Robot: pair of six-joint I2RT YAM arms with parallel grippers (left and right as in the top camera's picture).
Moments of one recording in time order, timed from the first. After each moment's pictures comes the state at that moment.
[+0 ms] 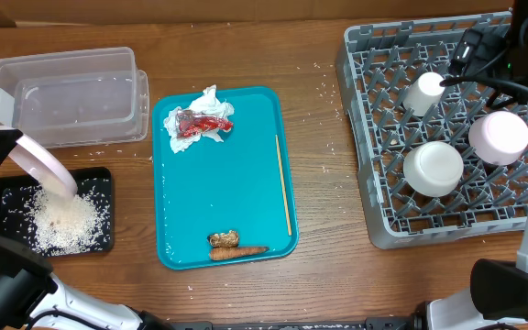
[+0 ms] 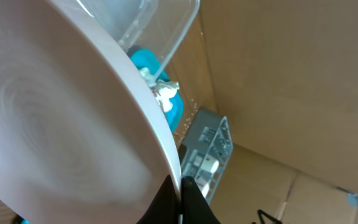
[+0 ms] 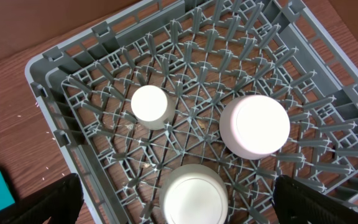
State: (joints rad) left arm 0.93 2.00 2.01 -1.67 1.02 -0.02; right arm -0.08 1.71 2.09 -1.37 0.20 0.31
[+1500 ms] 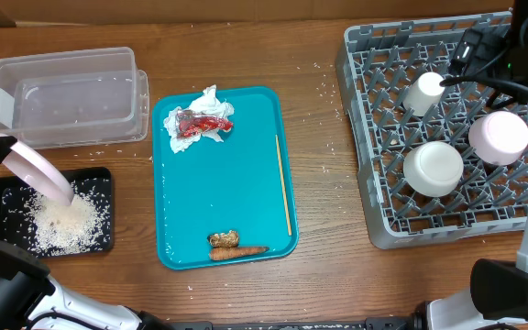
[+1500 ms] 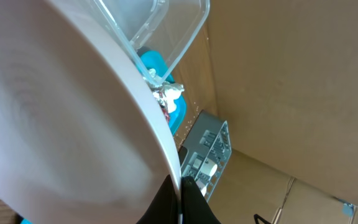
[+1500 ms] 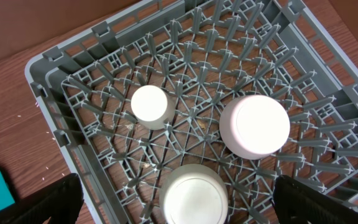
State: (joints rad) left arm 0.96 2.00 2.01 -1.69 0.99 -0.03; right arm -0.08 1.71 2.09 -1.37 0.20 0.31
